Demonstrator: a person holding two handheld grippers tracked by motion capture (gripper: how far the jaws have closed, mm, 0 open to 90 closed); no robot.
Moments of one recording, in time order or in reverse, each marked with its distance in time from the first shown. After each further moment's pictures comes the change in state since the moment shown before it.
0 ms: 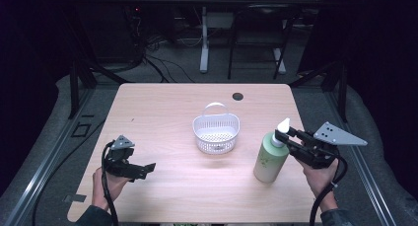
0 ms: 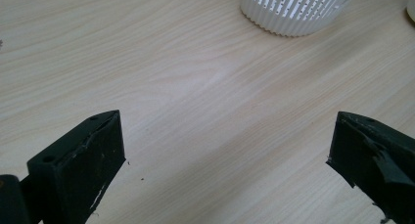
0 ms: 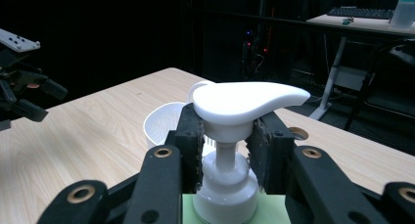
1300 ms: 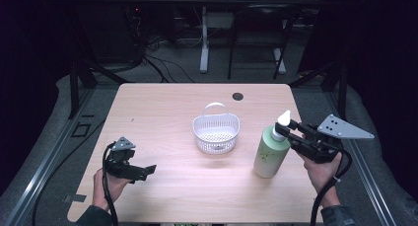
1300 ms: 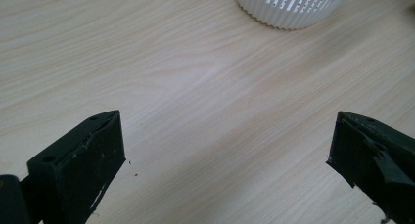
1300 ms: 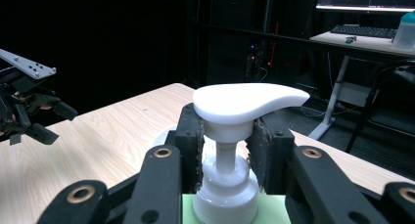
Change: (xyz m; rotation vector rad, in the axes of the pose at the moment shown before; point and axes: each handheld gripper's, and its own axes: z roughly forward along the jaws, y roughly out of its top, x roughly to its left) left arm 0.000 -0.004 0.004 0.012 -0.016 -0.001; right arm 0.003 0.026 -0.002 -0.044 0.021 -0.019
